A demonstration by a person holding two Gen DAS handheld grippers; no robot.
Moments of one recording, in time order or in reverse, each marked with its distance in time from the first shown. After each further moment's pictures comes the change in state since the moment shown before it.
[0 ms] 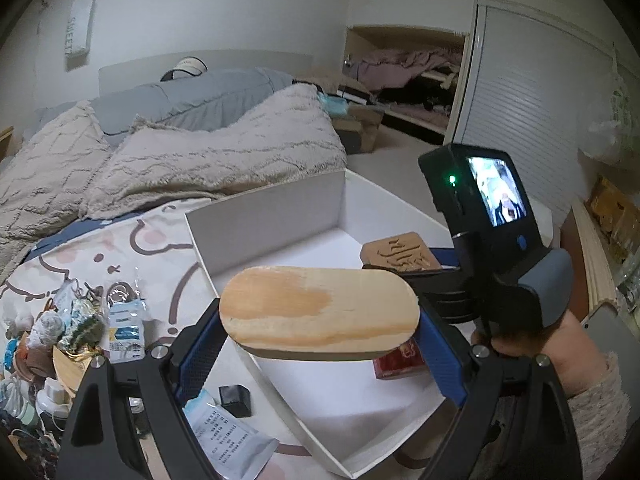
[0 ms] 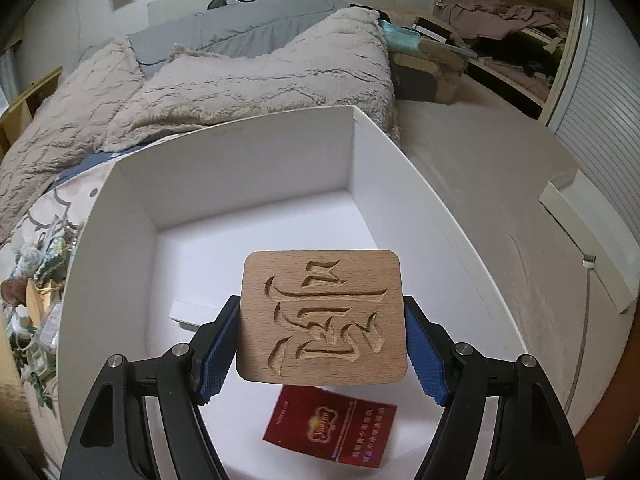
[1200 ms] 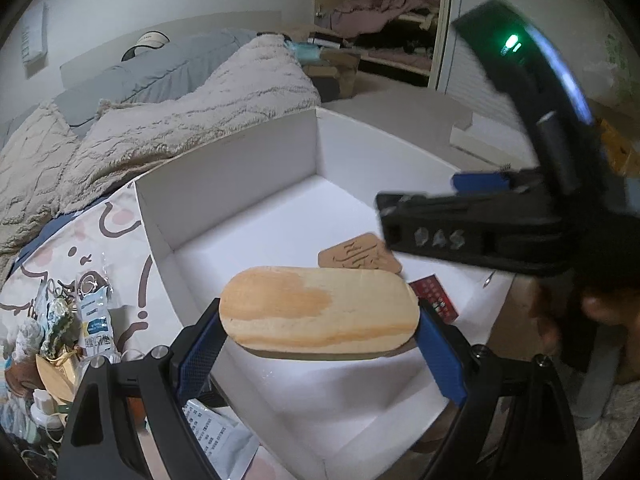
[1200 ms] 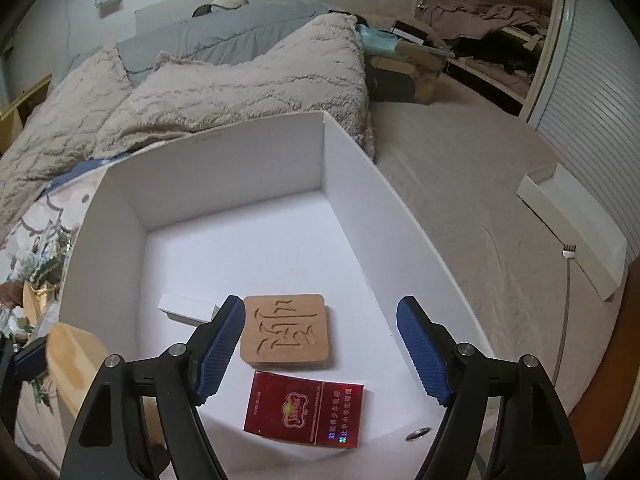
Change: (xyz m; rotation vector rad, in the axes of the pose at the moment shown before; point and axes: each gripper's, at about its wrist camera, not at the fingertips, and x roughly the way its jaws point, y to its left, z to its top) left arm 0.050 -0.023 -0.013 0.110 0.172 -0.011; right arm -0.023 -0.018 -0.006 0.037 -0.036 -0.050
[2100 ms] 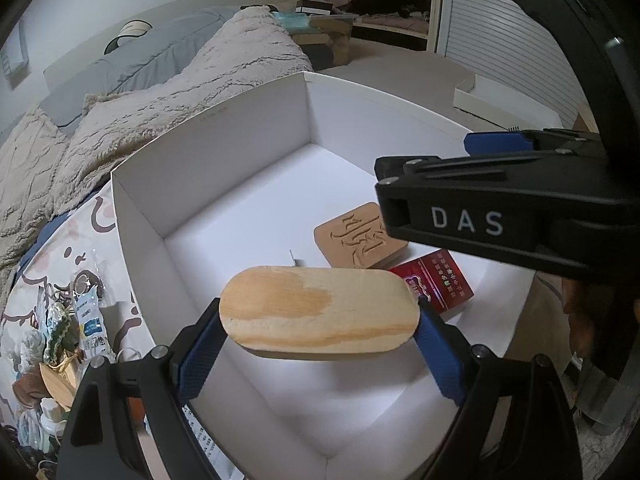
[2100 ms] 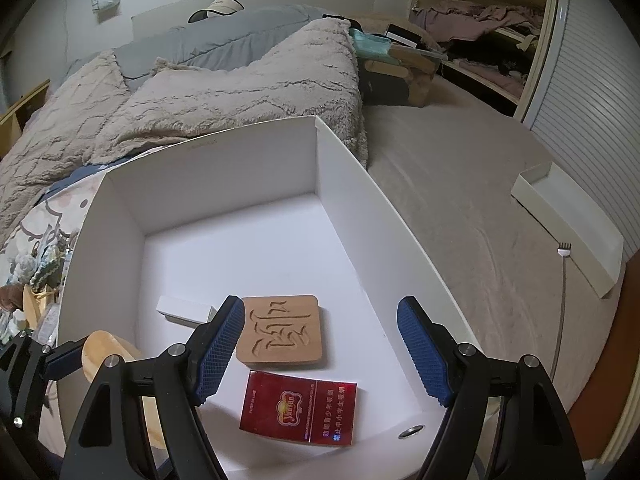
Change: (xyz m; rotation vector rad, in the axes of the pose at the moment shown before) left arm 0.025 -0.013 0.000 0.064 0.102 0.030; right arm -0.001 0.000 -0.002 0.002 -0.001 0.000
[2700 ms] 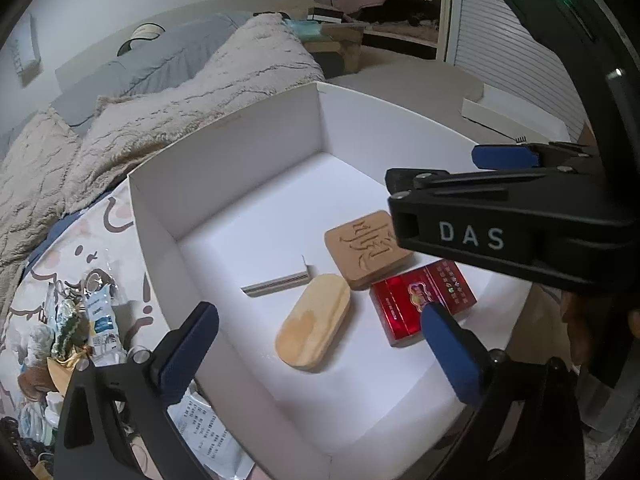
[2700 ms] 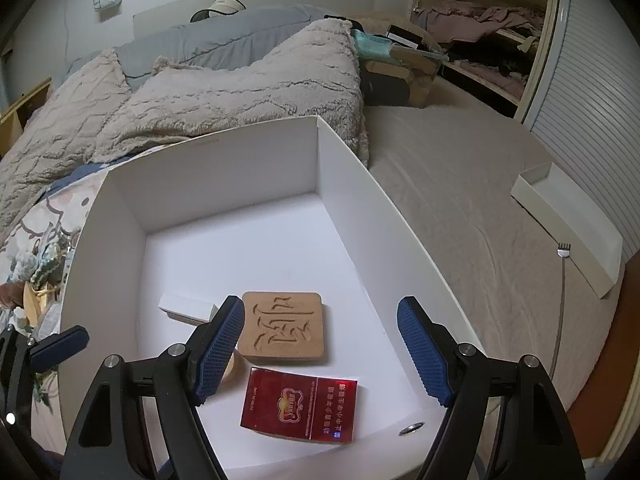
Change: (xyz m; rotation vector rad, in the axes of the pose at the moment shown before) left arm -0.009 0.005 0.002 -0.024 -0.031 0.029; right arm -0.003 -0.001 -0.001 0.001 -0.010 0.004
